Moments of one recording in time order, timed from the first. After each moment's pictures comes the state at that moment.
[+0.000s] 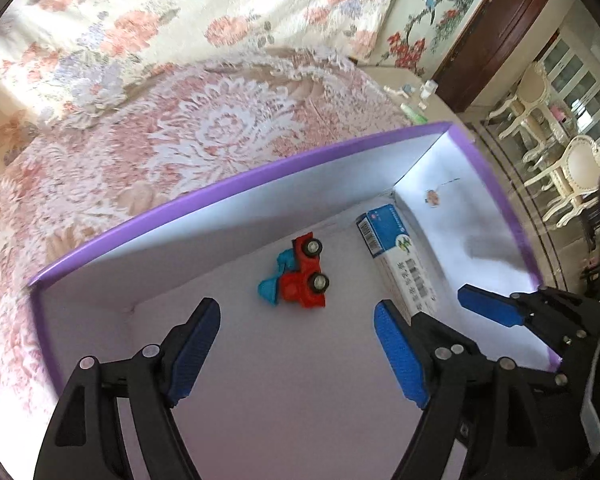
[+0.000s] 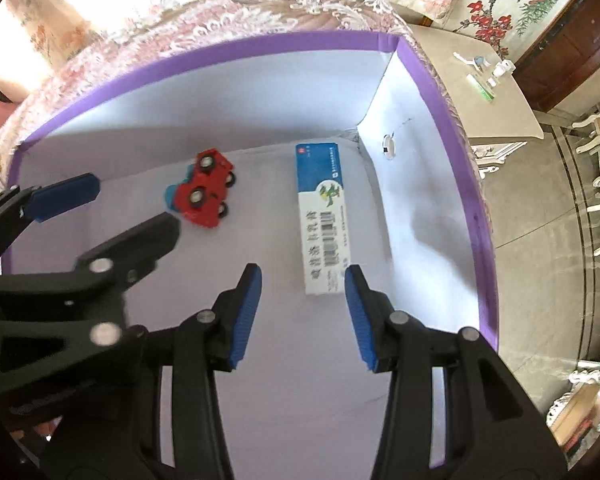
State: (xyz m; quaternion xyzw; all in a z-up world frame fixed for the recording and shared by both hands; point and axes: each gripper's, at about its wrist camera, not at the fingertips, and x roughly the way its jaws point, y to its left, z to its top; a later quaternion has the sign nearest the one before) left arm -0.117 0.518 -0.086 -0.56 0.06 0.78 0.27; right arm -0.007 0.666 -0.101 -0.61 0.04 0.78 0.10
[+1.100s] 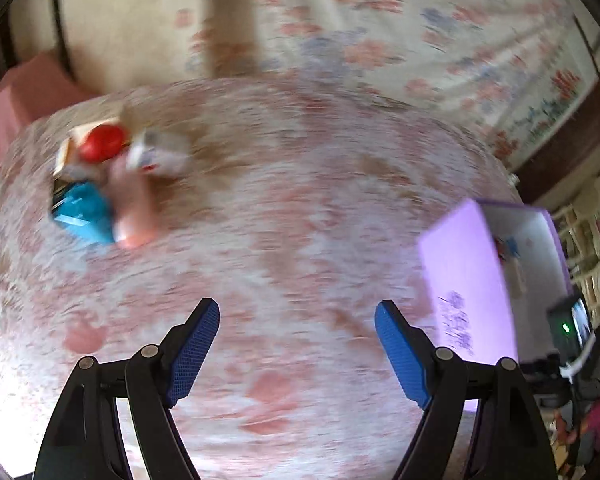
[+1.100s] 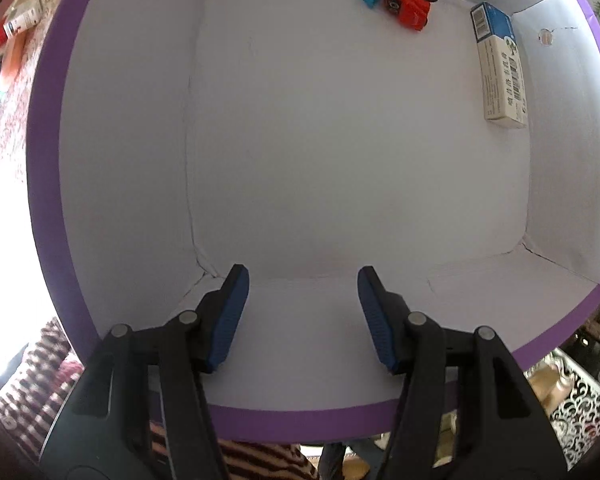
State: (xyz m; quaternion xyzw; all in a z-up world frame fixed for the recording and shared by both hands) left arm -0.057 0.138 -0.070 -0.54 -0.07 0.83 0.10; right arm 0.066 0.474 -0.127 -0.77 0.00 0.64 0.04
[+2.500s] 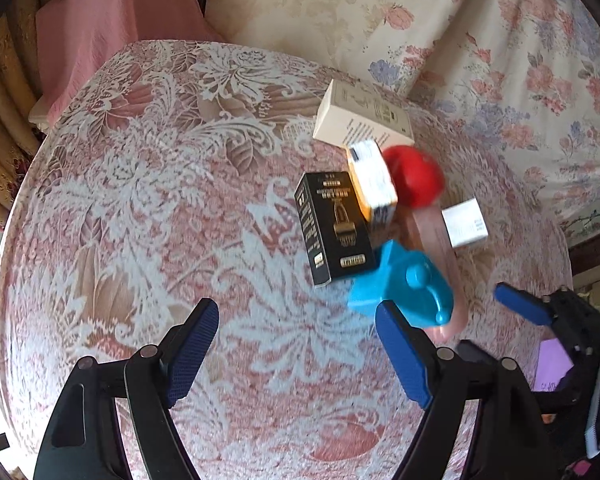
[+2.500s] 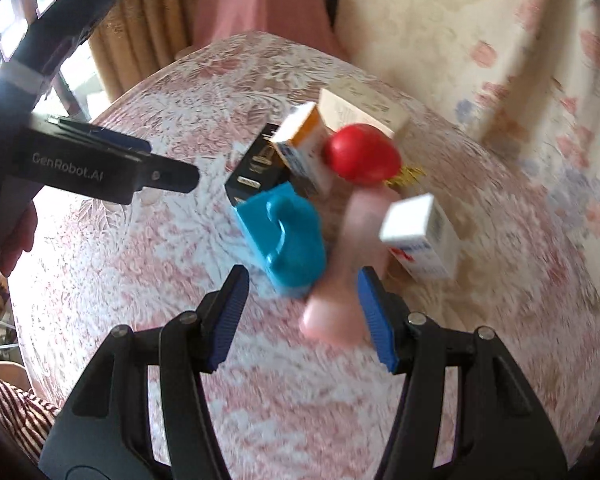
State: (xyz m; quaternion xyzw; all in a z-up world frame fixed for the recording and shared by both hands) left arm -0.160 -0.150 -0.137 -0.56 -0.16 0.81 0.01; right arm -0.168 0.027 -0.120 -0.46 -0.23 0.80 -0.31
